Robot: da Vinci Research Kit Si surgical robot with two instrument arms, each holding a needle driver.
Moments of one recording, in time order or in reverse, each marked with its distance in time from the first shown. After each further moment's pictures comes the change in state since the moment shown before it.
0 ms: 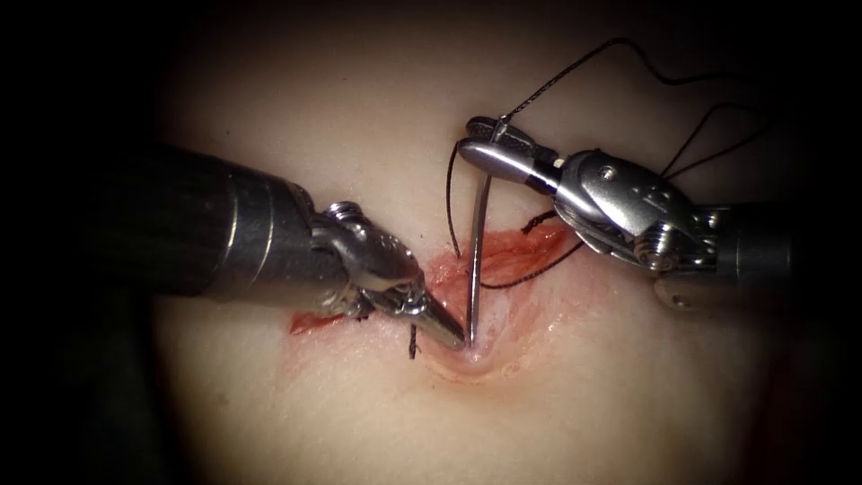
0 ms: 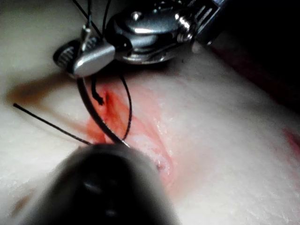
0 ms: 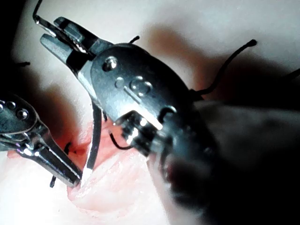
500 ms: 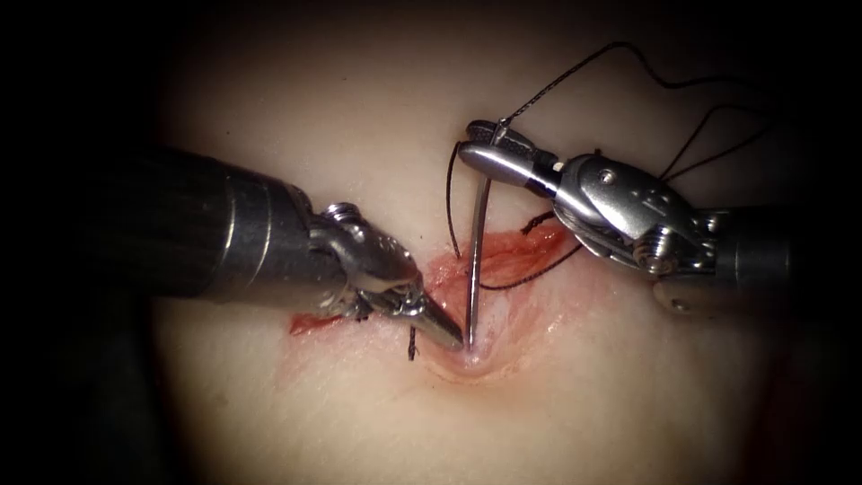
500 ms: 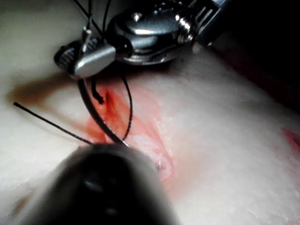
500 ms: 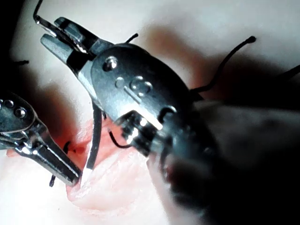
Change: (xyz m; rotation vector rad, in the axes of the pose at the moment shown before) right arm -0.001 0.000 0.000 0.003 -0.020 0.008; left arm 0.000 0.000 0.000 -0.002 -0.001 0.001
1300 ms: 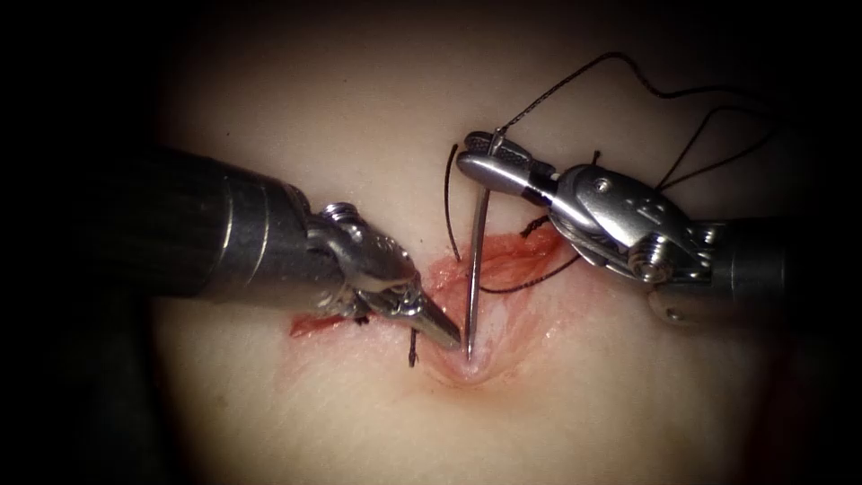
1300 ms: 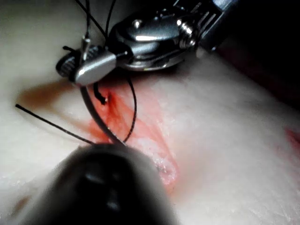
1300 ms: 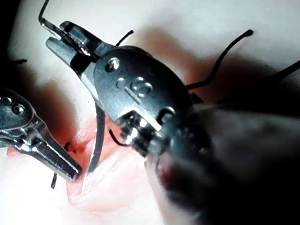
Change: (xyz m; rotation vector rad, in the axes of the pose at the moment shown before) right arm -0.002 -0.001 0.000 0.000 -0.059 0.058; left arm 0.000 0.000 0.000 0.011 -0.008 0.001
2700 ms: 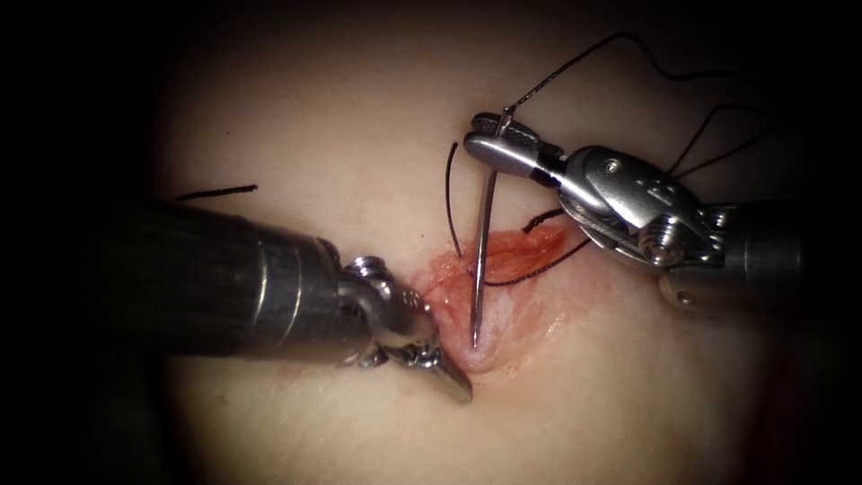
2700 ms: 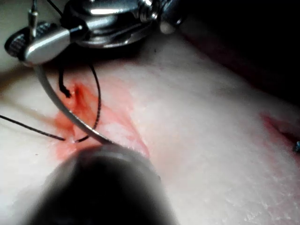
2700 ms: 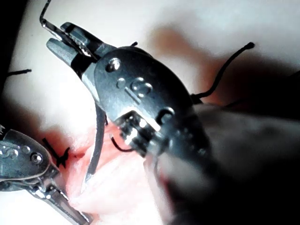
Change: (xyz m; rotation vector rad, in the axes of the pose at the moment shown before) right arm 0.003 0.001 0.000 0.006 0.029 -0.024; left arm -0.001 0.001 0.003 -0.052 -0.046 0.024
